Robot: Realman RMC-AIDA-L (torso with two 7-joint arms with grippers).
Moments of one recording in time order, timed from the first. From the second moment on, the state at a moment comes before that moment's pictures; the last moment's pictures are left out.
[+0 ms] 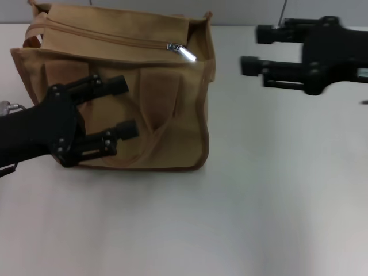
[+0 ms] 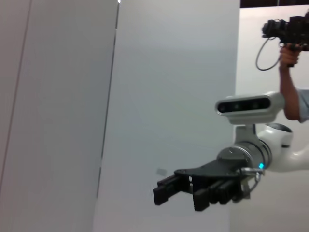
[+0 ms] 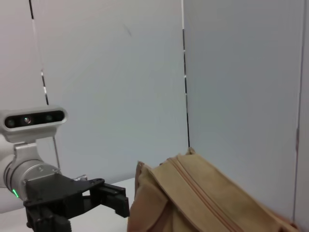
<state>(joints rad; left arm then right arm) -0.36 -2.04 0.77 0.63 1.59 1.94 -1.14 0.22 2.08 1.94 1.61 -1.68 1.47 -1.19</state>
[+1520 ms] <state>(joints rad) -0.33 -2.06 0.78 0.63 1.71 1.97 -1.07 0.23 2.09 1.95 0.99 -1.60 1.66 -1.94</state>
